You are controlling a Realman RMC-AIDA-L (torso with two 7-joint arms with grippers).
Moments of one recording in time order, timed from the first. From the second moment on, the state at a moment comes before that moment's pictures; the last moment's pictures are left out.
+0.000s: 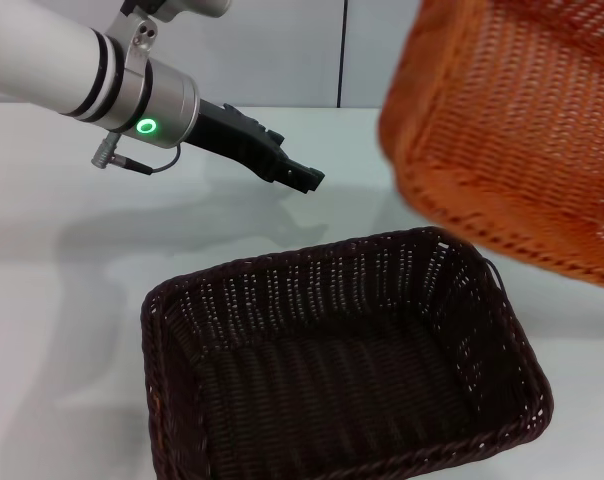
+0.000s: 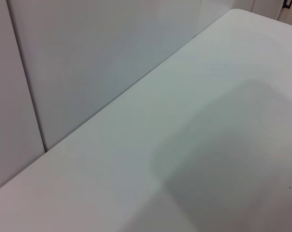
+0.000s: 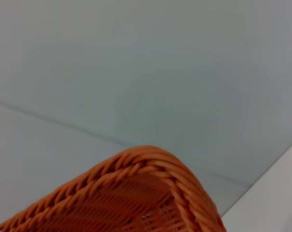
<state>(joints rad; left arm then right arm) -0.95 -2.05 -2.15 -0.78 2.38 -1.19 1.09 0.39 1.93 -0.31 -0.63 -1.82 -1.60 2.35</state>
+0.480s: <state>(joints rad) -0.95 -2.05 -2.14 -0.77 2.38 -1.16 1.09 0.41 2.06 -0.47 -0.69 -1.82 -1.69 2.35</state>
